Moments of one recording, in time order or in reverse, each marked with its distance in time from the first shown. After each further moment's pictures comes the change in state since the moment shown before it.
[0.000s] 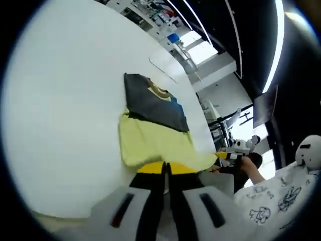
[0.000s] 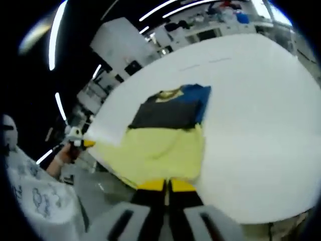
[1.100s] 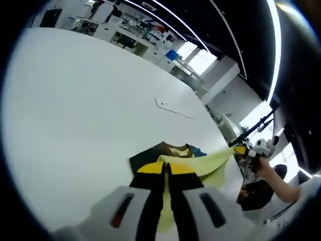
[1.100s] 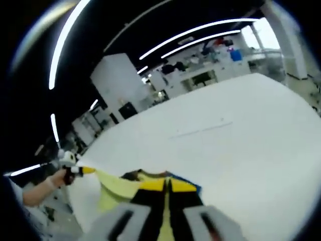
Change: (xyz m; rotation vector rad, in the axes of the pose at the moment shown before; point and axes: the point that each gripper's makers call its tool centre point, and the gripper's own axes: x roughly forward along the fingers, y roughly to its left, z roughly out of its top) left arm 0.109 0.055 0.180 0.158 -0.145 0.119; right arm 0.091 -0.043 0.199 -0.090 -0.320 -0.082
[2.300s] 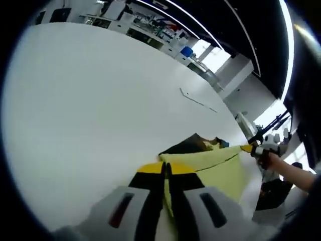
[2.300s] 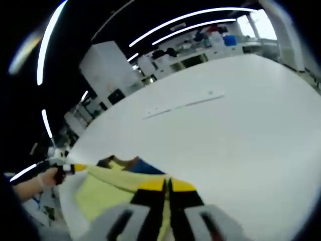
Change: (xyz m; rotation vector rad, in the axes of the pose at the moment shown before) left arm 0.037 0.044 -0.034 0.106 0.025 0.108; right arm 0.054 -0.052 -0.046 0.003 0.128 -0.055
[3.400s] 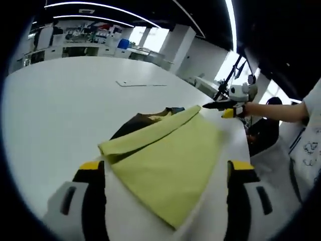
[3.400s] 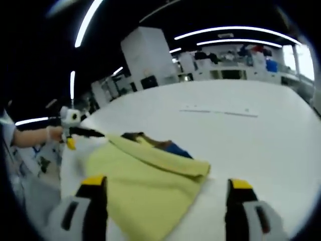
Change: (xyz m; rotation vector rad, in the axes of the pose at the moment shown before) left arm -0.021 -0.073 -0.042 0.374 0.104 -0.311; right arm -0.015 0.037 -0.027 -0.352 0.031 0.175
